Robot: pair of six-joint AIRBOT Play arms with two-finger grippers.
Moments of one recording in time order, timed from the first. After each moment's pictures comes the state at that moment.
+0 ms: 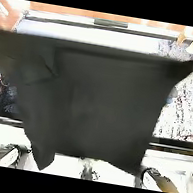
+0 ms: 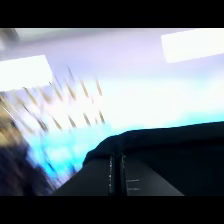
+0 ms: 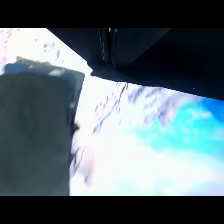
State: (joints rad) left arm 0.18 -0.89 1.49 1.34 -1.21 -1.21; right arm -0.14 -1.15 1.72 1.86 -1.46 -1.81
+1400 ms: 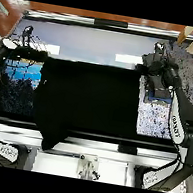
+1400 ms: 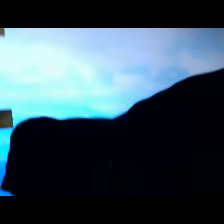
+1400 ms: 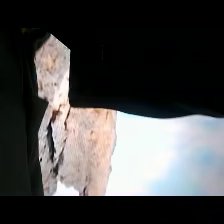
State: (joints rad) left arm 0.18 -1.73 1.51 0.95 -0.94 -1.05; right arm 0.06 -1.80 1.62 1.73 -0.80 -1.60
